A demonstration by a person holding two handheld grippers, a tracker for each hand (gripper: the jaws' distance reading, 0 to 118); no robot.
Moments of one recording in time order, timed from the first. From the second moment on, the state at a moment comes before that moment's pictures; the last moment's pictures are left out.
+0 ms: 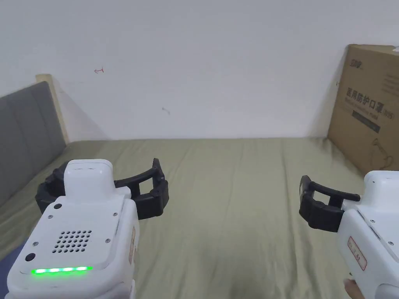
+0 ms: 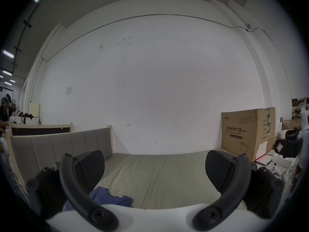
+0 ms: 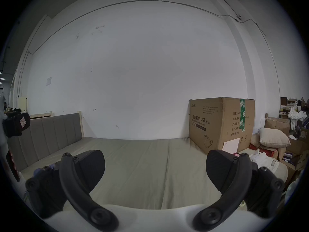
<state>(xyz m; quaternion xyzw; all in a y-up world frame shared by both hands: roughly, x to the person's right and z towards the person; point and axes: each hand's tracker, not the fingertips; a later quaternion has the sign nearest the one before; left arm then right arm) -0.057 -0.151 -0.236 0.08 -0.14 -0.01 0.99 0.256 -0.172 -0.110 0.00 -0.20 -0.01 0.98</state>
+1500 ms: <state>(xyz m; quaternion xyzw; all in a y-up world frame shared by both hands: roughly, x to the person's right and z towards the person) -0.197 -0.180 -0.235 -0.08 -0.05 -0.04 0.99 0.175 -0.192 -0.183 -0.07 -0.02 -0.03 1.00</state>
